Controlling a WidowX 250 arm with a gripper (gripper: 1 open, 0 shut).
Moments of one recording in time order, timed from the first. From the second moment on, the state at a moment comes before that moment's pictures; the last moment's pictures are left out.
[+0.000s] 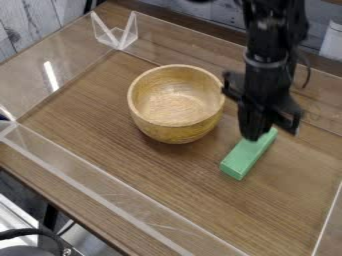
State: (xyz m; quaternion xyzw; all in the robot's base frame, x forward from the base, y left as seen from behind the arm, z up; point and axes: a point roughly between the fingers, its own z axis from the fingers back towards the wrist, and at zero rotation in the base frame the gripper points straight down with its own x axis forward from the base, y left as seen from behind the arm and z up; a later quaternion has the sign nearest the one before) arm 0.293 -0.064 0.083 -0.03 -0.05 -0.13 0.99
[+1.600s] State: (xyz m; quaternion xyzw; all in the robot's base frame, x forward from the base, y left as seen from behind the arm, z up) arm 0.296 -0.069 0.023 -0.01 -0.02 -0.15 0.99
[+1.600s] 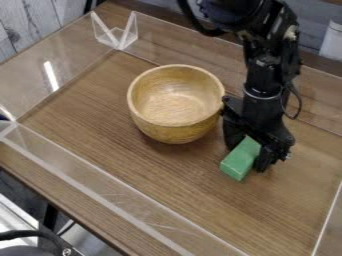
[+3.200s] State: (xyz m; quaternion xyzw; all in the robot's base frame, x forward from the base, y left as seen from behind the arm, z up) arm 0.323 0.037 0.094 0.01 -0.05 -0.03 1.00
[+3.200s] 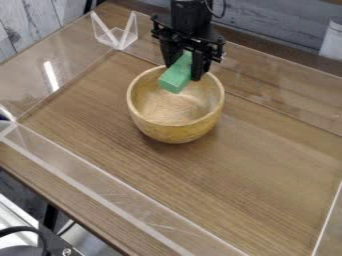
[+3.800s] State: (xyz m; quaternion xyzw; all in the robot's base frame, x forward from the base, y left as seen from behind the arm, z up) arm 0.315 0.051 0.070 0.03 -0.03 -0.04 1.00
